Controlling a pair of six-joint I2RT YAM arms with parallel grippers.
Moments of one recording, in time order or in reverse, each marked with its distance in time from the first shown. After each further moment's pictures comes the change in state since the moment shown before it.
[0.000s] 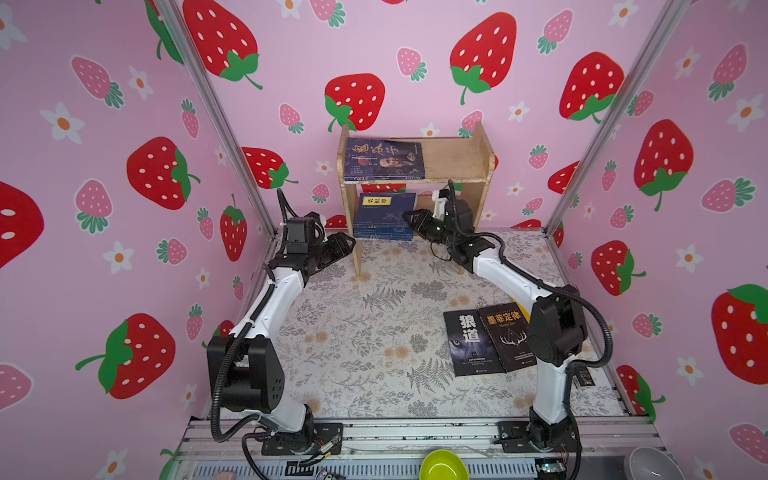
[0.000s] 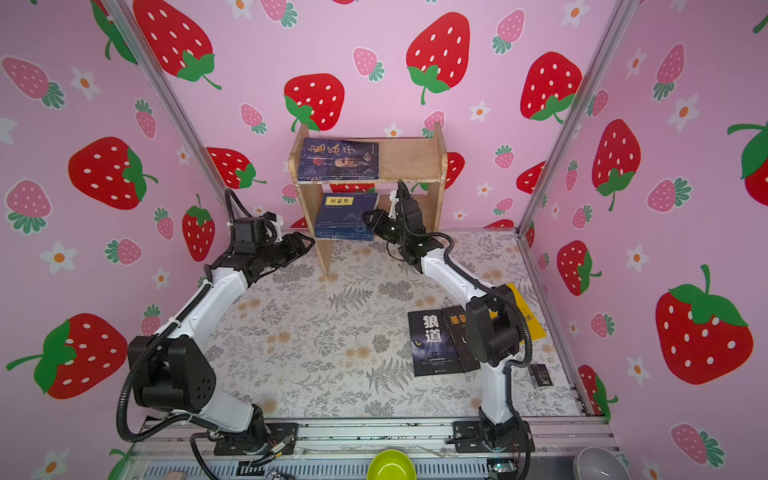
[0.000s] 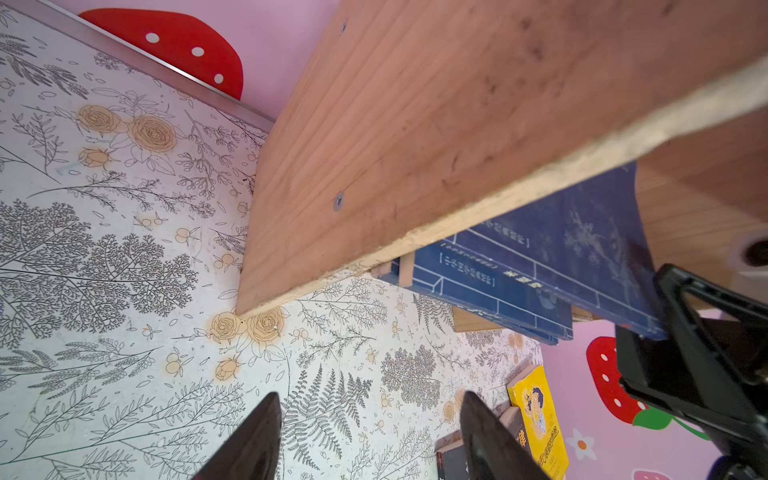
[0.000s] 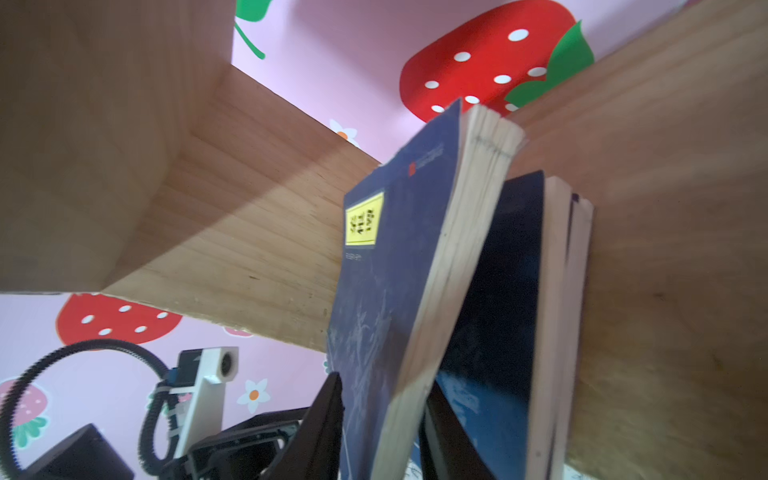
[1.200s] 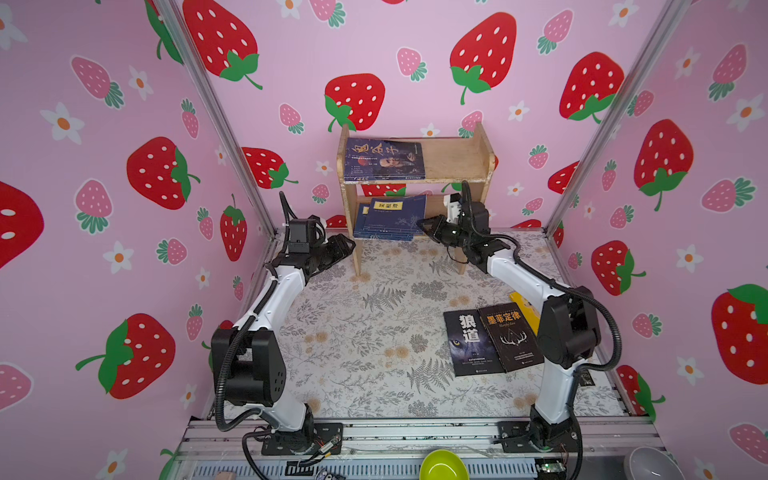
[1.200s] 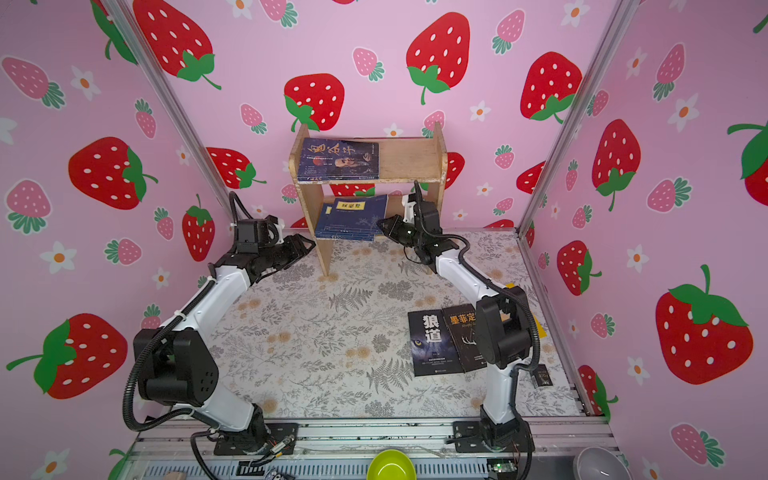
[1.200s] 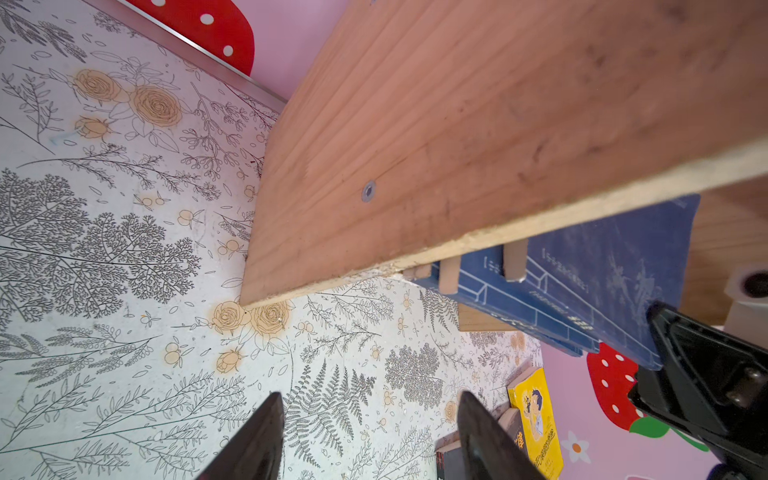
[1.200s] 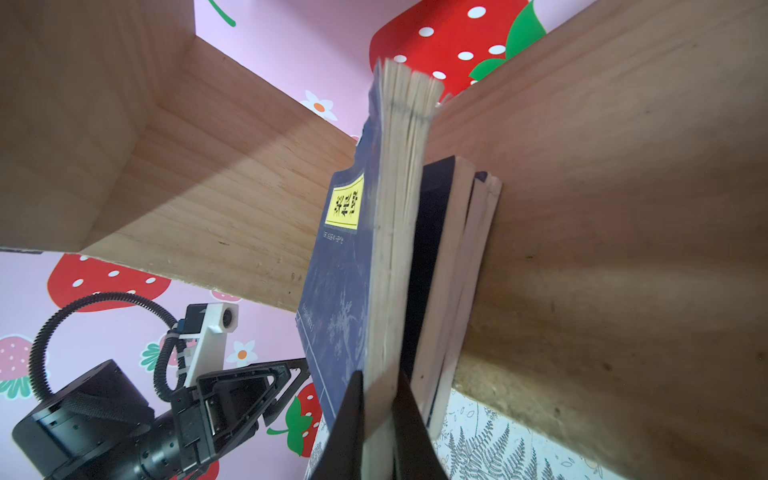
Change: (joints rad) left arm 0.006 0.039 0.000 0.000 0.012 -0.027; right arm -0.097 -0.055 -0.082 -0.019 -0.177 -0.074
